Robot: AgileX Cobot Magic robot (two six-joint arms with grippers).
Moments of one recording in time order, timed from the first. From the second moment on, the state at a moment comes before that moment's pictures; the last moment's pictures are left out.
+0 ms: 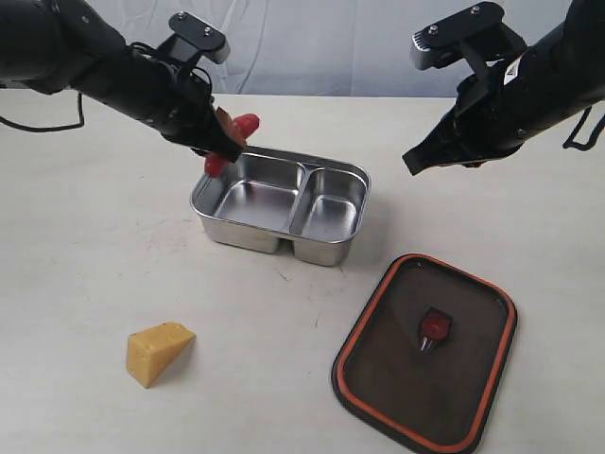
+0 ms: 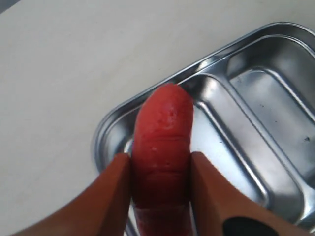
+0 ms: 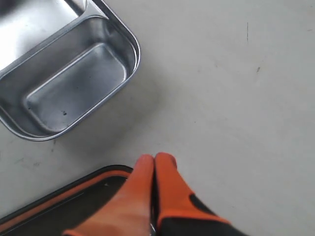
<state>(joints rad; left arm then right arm) -0.31 1.92 -1.33 -0.72 0.52 1.03 0.48 1.56 -1.09 0.08 0.62 -0.30</state>
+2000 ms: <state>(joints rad) -0.34 1.87 -1.09 -0.38 1.20 0.50 0.48 1.56 -1.09 0.06 0.68 -0.30</state>
